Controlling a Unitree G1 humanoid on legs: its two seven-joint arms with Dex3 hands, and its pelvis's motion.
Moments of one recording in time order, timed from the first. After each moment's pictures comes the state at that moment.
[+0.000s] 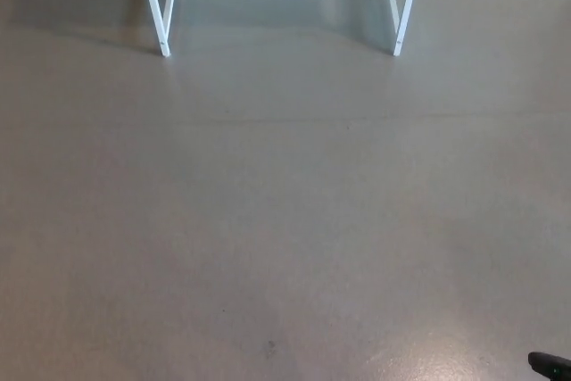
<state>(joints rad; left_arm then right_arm) 0.14 0.42 0.33 0.96 -0.10 -0.17 -0.30 0.11 -0.28 -0.18 0.74 0.04 -0.06 0.19</state>
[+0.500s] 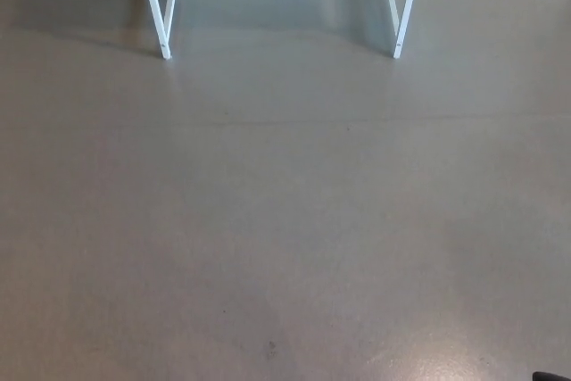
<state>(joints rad) 0.14 0.42 0.32 1.00 -0.11 -0.22 -0.35 0.17 -0.28 -0.18 0.72 0.05 -0.09 0.20</state>
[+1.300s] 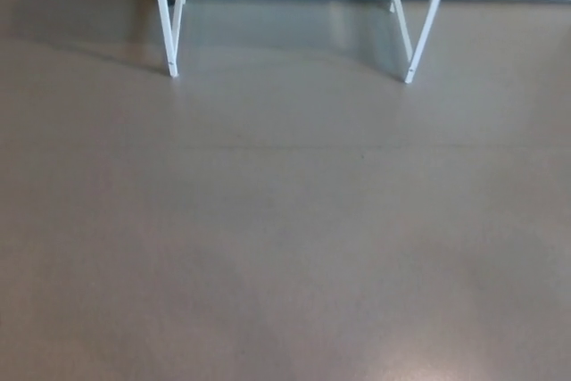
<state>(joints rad) 0.15 0.44 0.32 1.00 -0.11 -0.25 -0.36 0.20 -0.28 -0.17 0.72 0.05 -0.11 0.20</state>
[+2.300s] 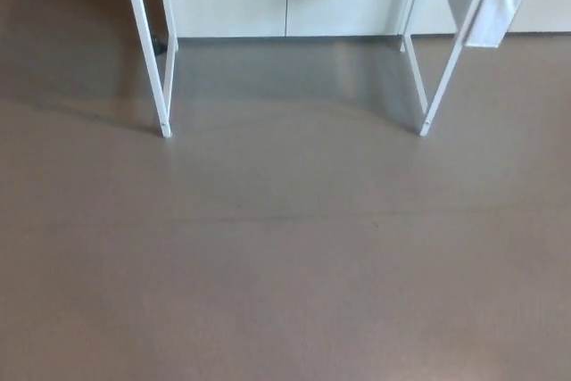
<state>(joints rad) 0.17 0.44 0.28 1.01 -0.11 -0.26 -0.34 0.23 -0.29 -0.15 0.74 0.05 -0.14 0.20</state>
